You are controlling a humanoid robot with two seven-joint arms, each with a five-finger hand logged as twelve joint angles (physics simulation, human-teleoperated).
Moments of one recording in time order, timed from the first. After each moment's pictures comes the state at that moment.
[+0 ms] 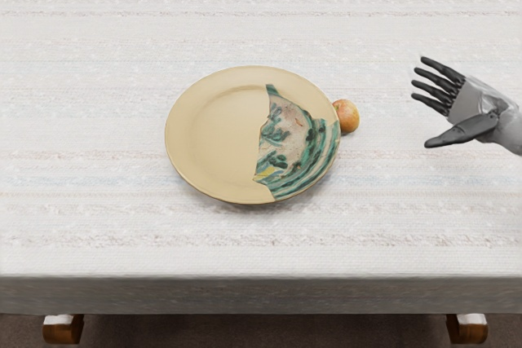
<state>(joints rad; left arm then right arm) -0.02 0.00 -0.04 -0.26 -0.03 -0.37 0.31 0.51 -0.71 0.83 0.97 -0.37 0.61 0.20</state>
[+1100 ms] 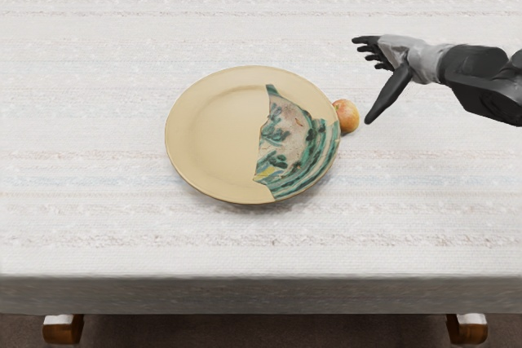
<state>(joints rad) -0.02 0.00 -0.04 -0.26 -0.03 -0.37 0.31 1.36 -0.65 -0.07 1.20 -0.37 0.00 -0.21</state>
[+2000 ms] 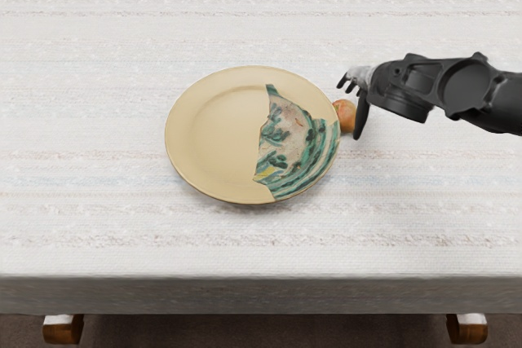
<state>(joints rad) -0.02 0.00 -0.04 -0.26 -0.03 -0.37 0.31 1.48 -0.21 -0.43 0.86 -0.40 -0.03 -0.48</state>
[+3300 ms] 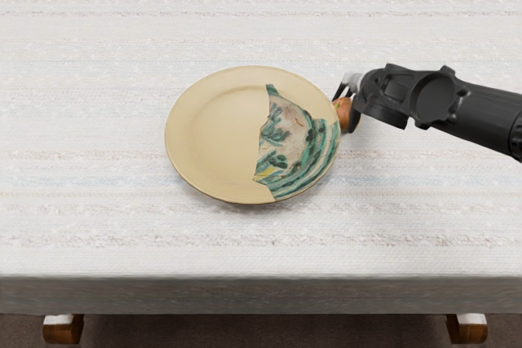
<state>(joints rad) -0.02 0.00 -0.04 -0.26 -0.03 -0.37 0.31 1.42 -0.09 -0.45 0.68 -0.40 -0.01 -0.49</state>
